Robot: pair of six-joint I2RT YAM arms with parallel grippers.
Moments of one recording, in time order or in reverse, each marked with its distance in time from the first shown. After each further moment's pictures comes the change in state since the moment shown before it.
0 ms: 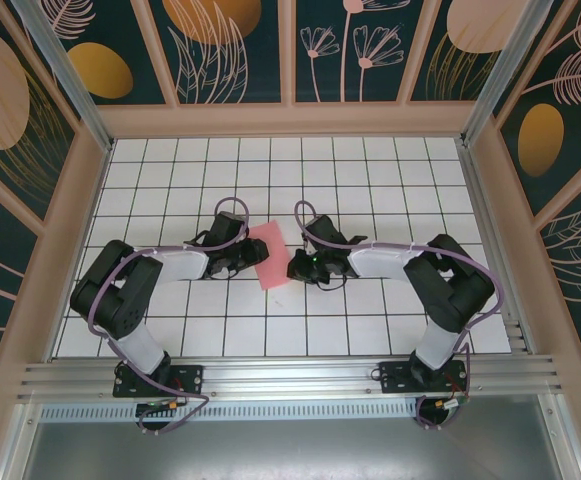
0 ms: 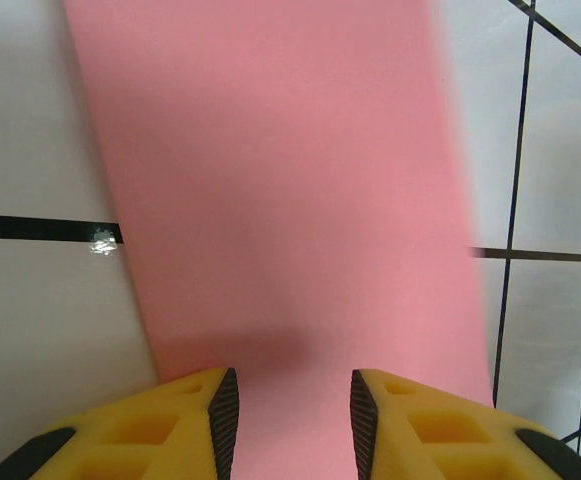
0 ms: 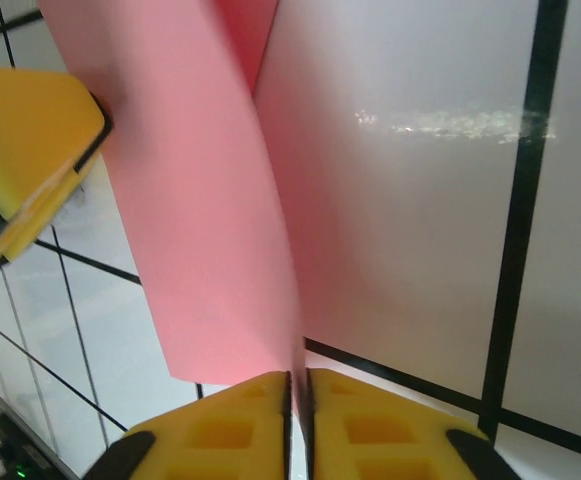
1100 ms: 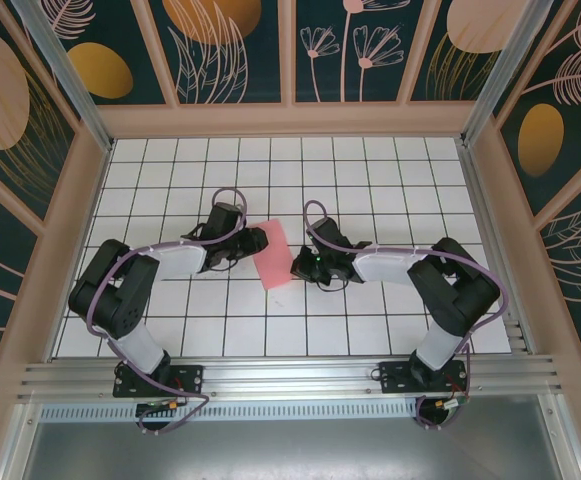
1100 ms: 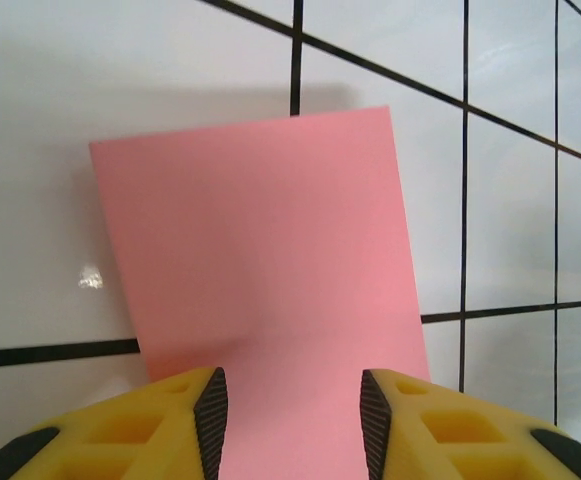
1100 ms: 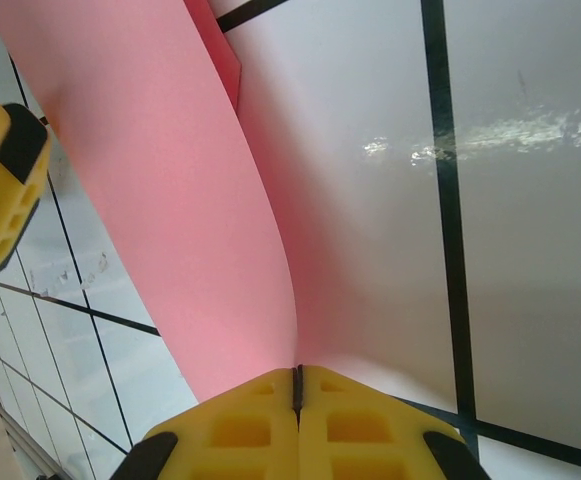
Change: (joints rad) left arm 0.031 -0.002 0.052 0.014 -0.023 0.051; right arm -0.004 -0.034 -0.071 0.107 0.064 0.151
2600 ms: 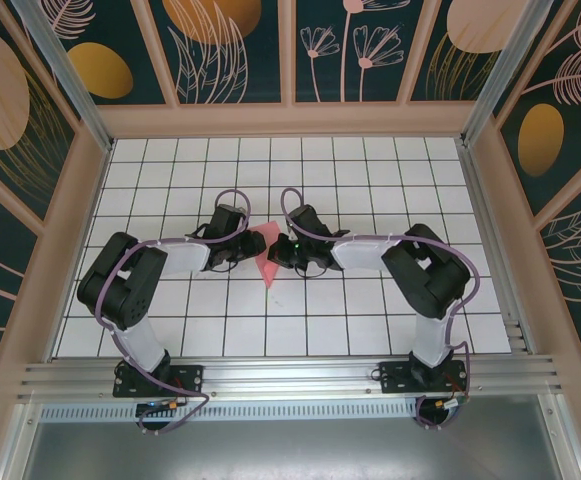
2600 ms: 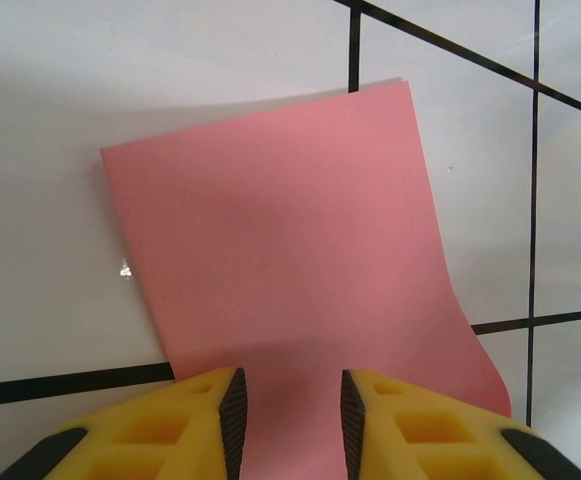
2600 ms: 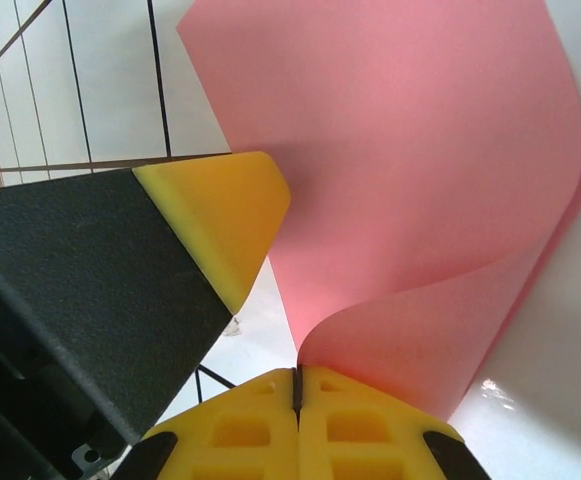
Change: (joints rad) left arm 0.002 0.067 0.011 0.002 -0.010 0.037; right arm 0.036 0.187 0.206 0.091 -0.047 -0.033
